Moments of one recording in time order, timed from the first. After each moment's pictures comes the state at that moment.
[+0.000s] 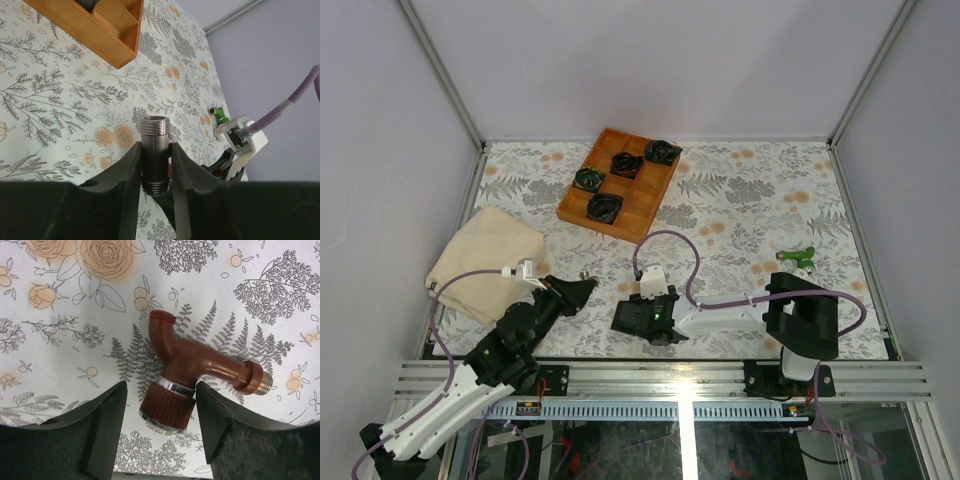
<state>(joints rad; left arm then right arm) -0.82 0.08 0.12 -0.16 -0.35 -0.92 1.35 1.74 1.04 -0.64 0.65 1.03</state>
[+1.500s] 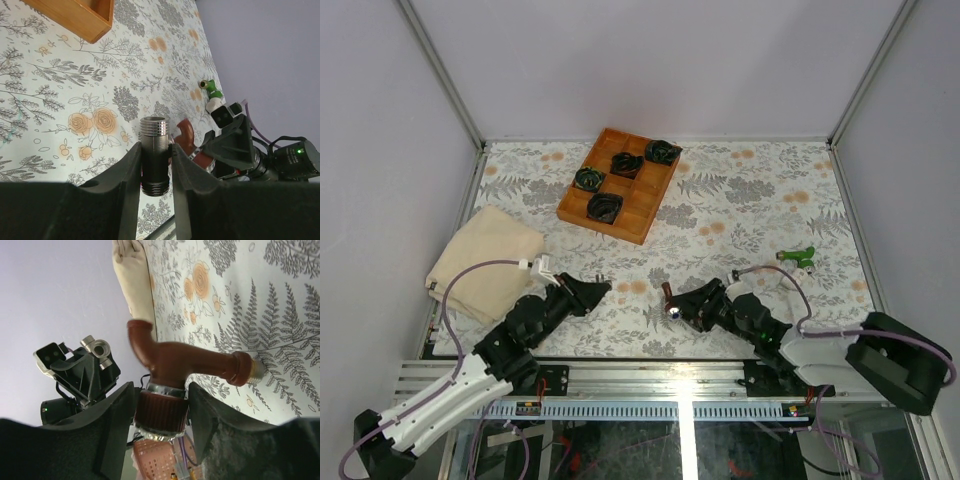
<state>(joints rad) -0.82 0.27 0.12 -0.01 -0.20 -0.92 0.91 1.19 0.00 0.89 -0.01 1.61</state>
